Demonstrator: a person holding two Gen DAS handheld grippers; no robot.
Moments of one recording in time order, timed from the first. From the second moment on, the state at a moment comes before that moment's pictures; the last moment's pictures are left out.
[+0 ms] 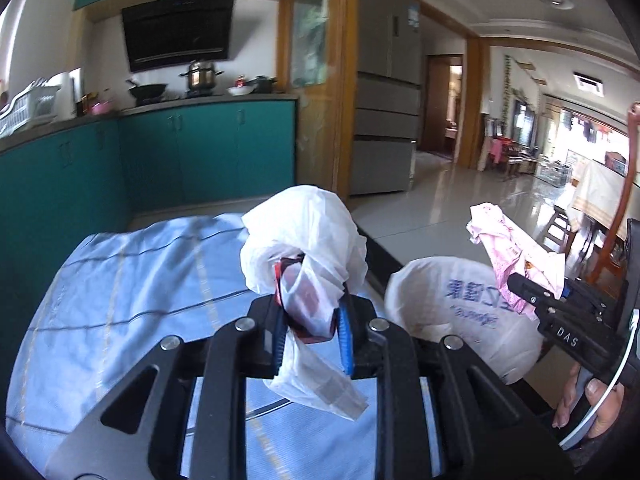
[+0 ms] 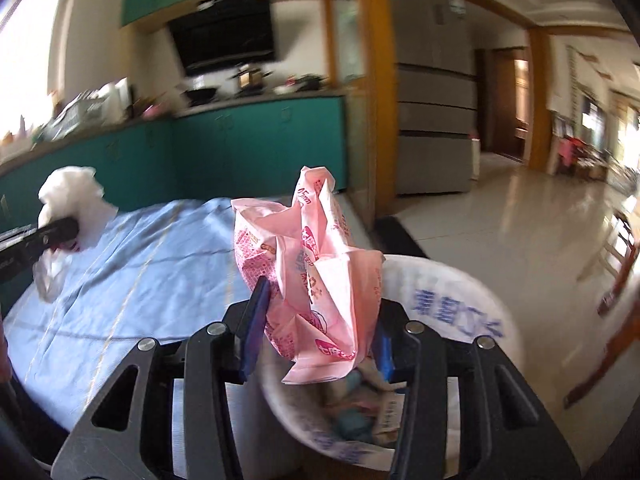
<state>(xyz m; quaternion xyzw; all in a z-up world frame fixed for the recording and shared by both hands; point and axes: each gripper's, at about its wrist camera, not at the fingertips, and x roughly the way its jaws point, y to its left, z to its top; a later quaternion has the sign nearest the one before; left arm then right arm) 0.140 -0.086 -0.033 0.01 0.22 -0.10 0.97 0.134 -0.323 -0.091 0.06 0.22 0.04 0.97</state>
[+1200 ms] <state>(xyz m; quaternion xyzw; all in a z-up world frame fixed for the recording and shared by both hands) 0.248 -0.250 -0.115 0.01 0.31 -0.20 0.93 0.157 -0.382 -0.126 0.09 0.28 -0.06 0.95</state>
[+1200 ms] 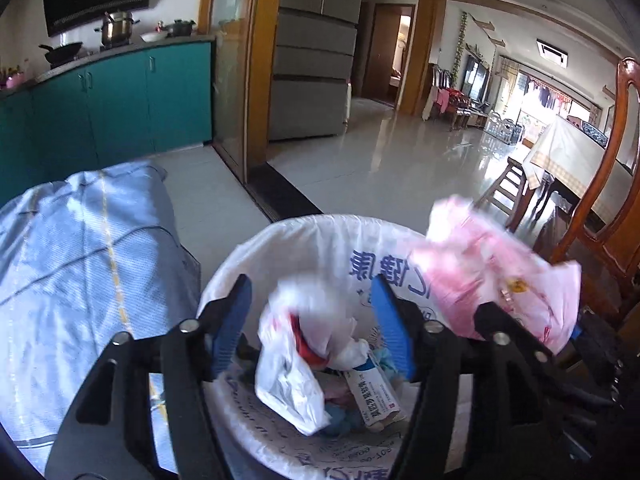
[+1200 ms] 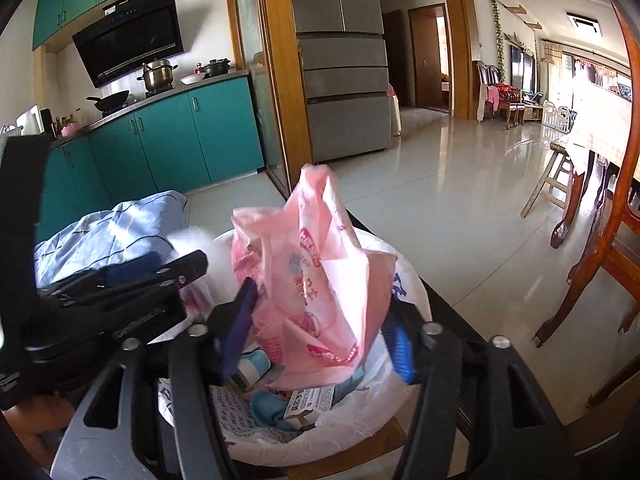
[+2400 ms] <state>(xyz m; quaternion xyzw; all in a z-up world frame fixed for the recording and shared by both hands) -0.038 0.013 0.018 0.00 0.15 0.05 0.99 -0.038 -0.191 -0.008 -0.04 0.18 -0.01 0.98</state>
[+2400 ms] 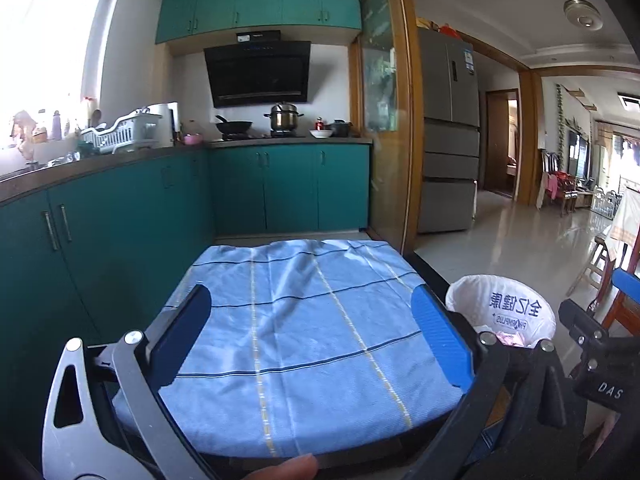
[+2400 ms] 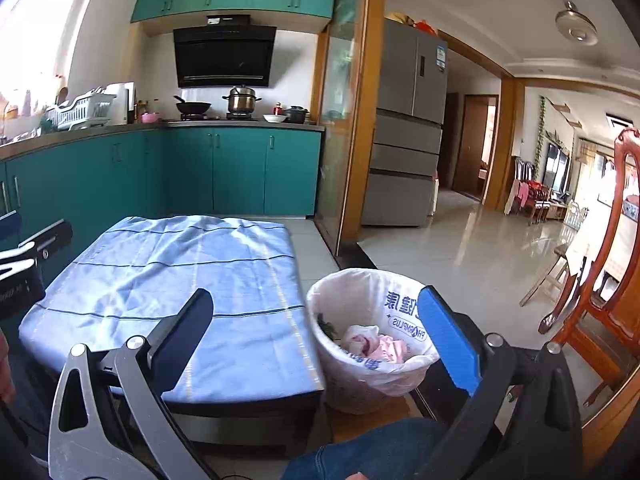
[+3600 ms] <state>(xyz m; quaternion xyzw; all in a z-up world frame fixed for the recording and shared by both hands) -0.058 0.013 0.022 0.01 0.15 0.04 0.99 -0.074 -0.179 0.009 -0.05 0.15 -0.06 0.98</state>
